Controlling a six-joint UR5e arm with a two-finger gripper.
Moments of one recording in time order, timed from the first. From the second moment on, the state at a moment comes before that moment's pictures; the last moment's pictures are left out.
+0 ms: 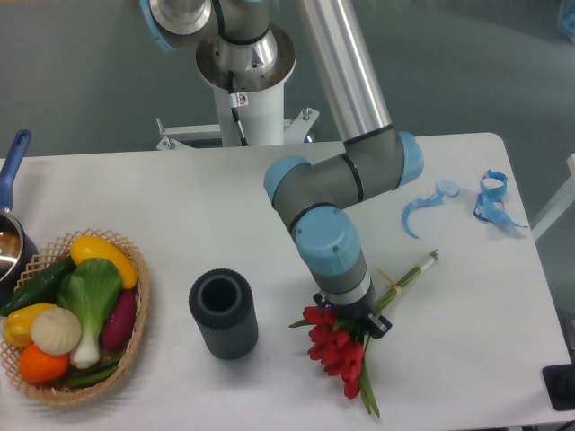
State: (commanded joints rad) arm 2.42 -2.20 -1.52 -0.83 1.80 1.26
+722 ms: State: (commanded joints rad) arm 2.47 -1.99 -1.49 -0.90 1.79 1.29
